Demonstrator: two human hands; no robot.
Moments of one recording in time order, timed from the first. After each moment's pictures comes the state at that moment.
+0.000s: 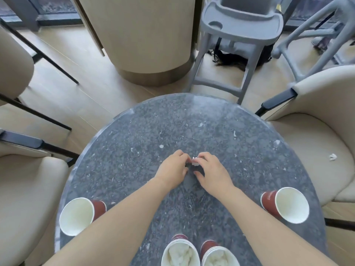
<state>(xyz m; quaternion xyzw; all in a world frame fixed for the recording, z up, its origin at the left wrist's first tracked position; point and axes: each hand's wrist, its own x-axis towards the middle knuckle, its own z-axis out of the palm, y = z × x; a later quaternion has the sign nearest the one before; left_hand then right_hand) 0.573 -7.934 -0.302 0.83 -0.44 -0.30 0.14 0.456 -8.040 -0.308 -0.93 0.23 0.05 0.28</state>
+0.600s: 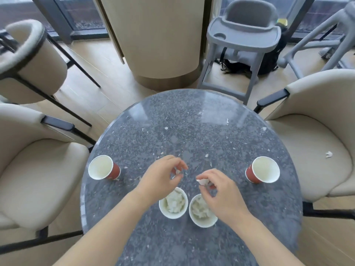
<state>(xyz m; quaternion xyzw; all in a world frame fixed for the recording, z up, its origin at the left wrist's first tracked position) 0.468 -7.836 -0.196 0.83 -0.41 -0.23 0.31 0.321 -7.968 -0.214 -0.88 0.17 -0.10 0.43</state>
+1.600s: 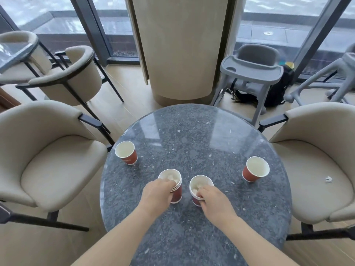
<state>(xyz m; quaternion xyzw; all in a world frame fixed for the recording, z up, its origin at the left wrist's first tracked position) 0.377 -7.760 -0.211 0.93 -0.35 -0.14 0.04 0.266 -7.926 -0.228 -0.96 0.11 0.07 0.26</state>
